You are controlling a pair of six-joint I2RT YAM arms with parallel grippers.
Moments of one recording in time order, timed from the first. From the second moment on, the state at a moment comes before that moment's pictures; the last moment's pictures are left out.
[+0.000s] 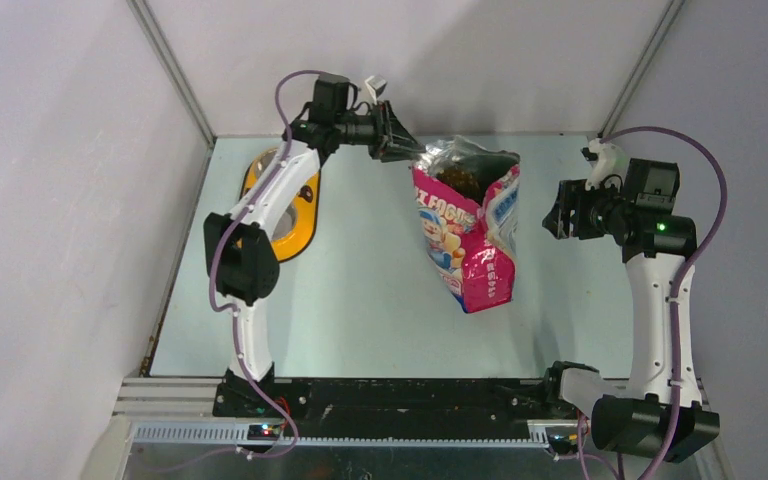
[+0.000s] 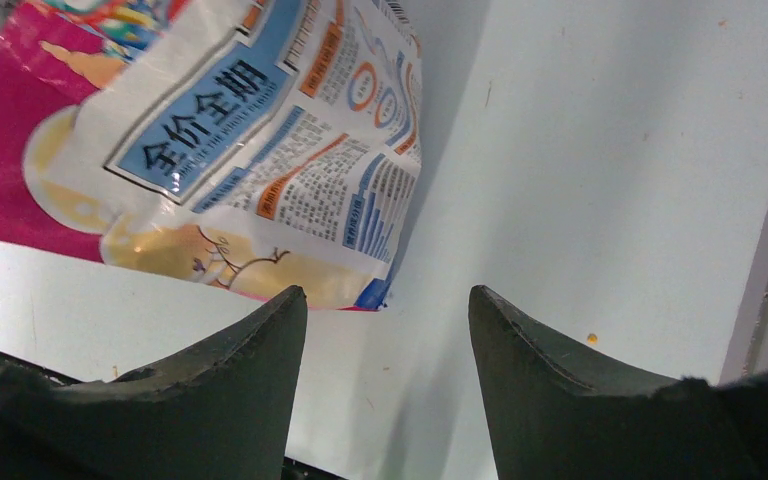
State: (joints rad) left arm -0.39 2.04 1.99 -0.43 0.95 -0.89; right arm -0.18 1.10 1.30 -0.95 -0.44 -0.14
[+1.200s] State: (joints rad) left arm -0.32 1.95 1.29 1.06 0.87 -1.97; right arm -0.18 1.16 1.35 -1.04 -0.32 -0.19
